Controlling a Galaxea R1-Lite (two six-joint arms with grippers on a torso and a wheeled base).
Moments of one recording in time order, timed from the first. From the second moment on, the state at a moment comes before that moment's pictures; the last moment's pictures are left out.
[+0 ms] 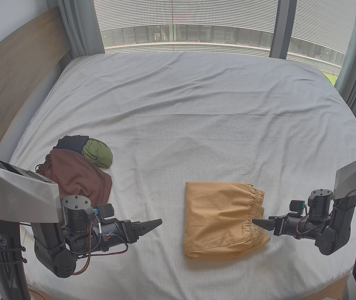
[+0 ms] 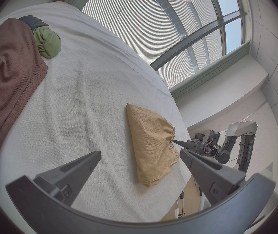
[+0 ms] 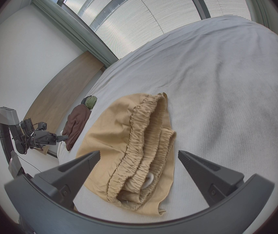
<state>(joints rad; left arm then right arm) -0.39 2.26 -0.32 -1.55 -0.44 -0.57 0.11 2.35 -0.31 -1.49 0.51 0.27</state>
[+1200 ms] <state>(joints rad) -0.39 2.26 -0.32 -1.55 -0.44 -0.57 0.24 2.45 -0.35 -1.50 0.54 0.64</state>
